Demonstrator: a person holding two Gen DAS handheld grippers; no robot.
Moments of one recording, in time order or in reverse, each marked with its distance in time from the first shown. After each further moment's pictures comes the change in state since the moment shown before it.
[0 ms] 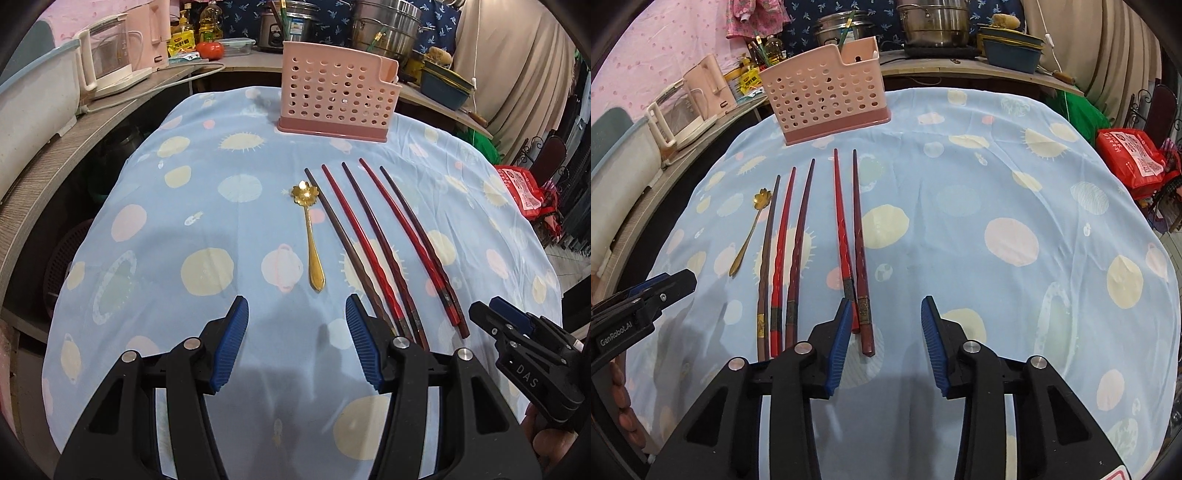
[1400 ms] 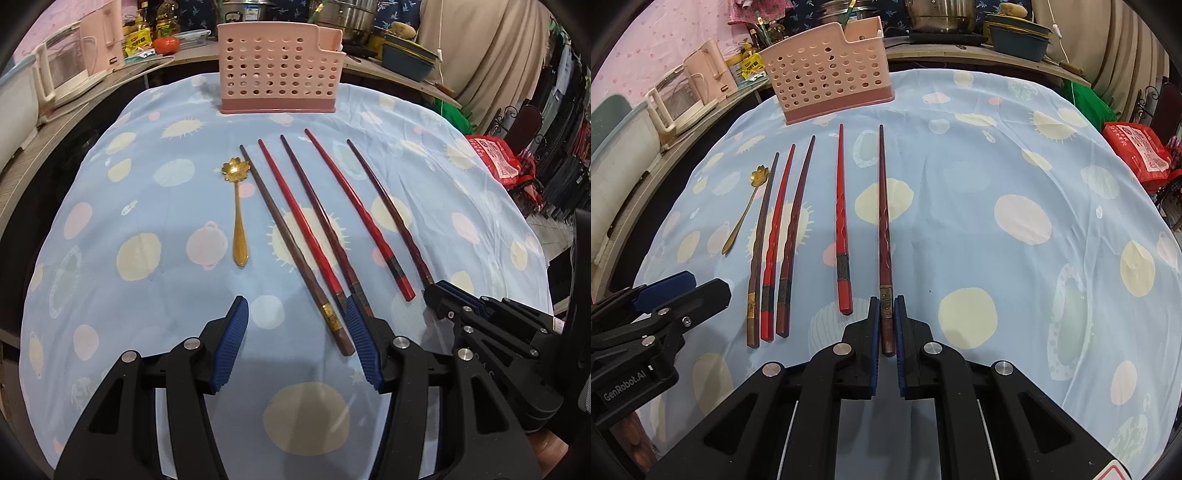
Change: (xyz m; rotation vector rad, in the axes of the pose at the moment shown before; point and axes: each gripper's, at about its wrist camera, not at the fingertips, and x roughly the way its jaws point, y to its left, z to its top) left arm 0.013 -0.048 -0.014 0.093 0.055 -0.081; right arm 0.012 0.001 -0.010 -0.013 0.048 0.005
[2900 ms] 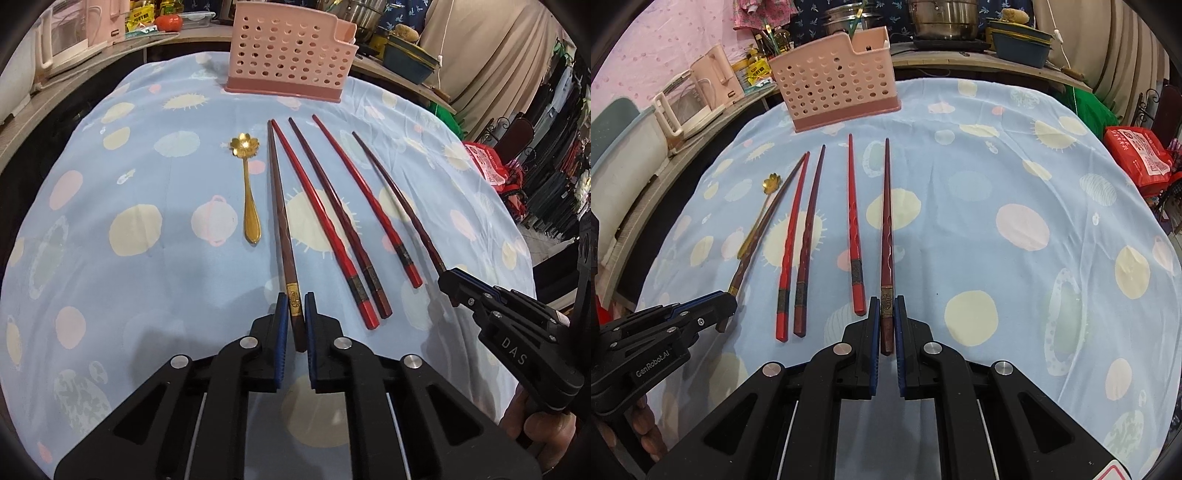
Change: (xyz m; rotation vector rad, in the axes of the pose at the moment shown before) left arm 0.004 0.029 -0.011 -0.064 0.024 -0.103; right arm -0.016 0.004 0.002 -0.003 -0.029 0.019
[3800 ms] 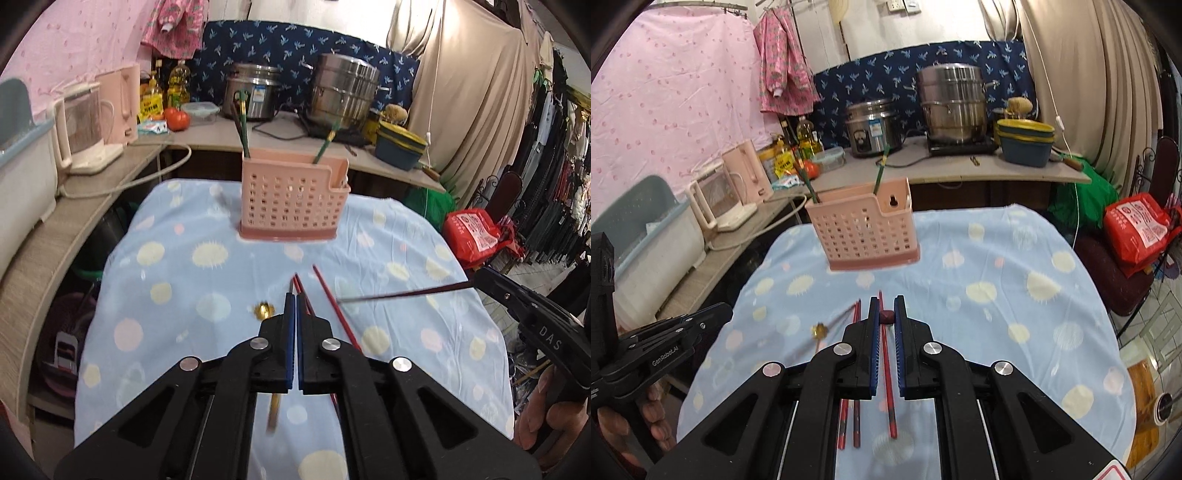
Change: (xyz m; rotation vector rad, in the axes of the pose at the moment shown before) left arm -0.104 -0.004 0.103 0.047 -0.298 0.032; right arm -0.107 0.009 0.109 -0.012 -0.316 0.066
